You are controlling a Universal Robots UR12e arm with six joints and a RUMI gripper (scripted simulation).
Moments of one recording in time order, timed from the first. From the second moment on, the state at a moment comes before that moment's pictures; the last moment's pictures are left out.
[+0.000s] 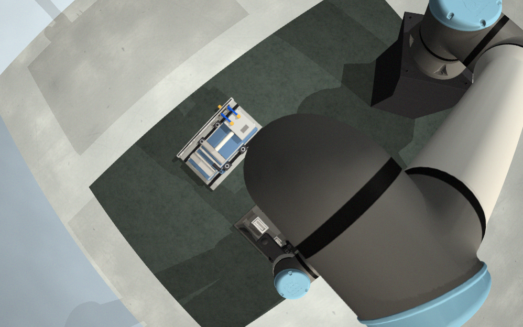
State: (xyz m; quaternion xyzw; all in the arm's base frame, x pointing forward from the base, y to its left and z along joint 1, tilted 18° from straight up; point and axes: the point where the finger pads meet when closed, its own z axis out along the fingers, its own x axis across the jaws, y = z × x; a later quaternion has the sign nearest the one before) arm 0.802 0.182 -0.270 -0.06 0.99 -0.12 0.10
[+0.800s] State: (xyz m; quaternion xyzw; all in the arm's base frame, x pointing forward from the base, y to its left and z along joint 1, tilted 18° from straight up) arm 0.802 0.182 -0.270 -0.06 0.99 -0.12 0.10
